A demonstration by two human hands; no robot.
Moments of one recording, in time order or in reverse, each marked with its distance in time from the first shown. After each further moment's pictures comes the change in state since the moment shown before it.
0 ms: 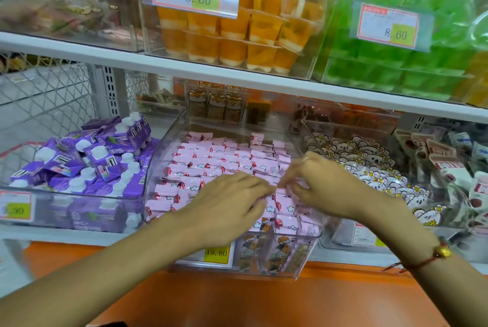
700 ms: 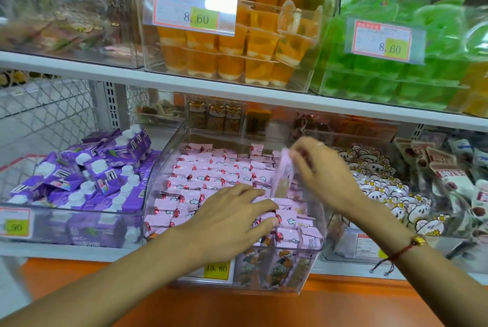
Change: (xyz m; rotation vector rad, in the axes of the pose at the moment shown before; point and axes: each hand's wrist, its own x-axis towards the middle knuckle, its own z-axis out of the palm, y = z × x) left_hand 0.001 -0.002 0.008 0.026 -0.035 -0.013; right_hand 0.021 0.013 0.007 0.246 0.419 0.157
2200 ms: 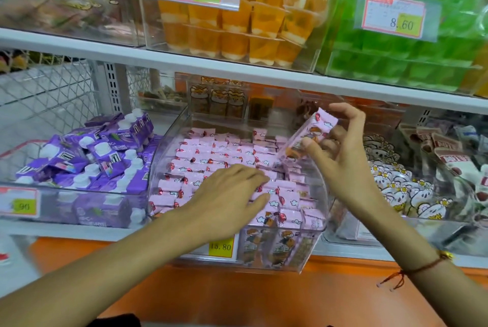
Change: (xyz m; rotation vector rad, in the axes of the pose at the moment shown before) left_hand -0.003 0.001 -0.007 -0.009 0.050 -0.065; right_hand -0.028 -0.020 -0.012 0.742 0.204 0.120
